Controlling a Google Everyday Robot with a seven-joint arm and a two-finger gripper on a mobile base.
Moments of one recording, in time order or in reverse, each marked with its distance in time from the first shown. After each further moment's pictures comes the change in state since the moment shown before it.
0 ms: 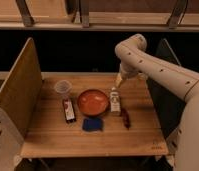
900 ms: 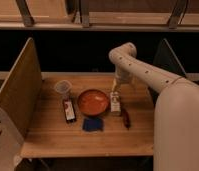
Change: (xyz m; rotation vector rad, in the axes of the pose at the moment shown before) arm 0.004 0.016 0.066 -0.001 0.168 0.200
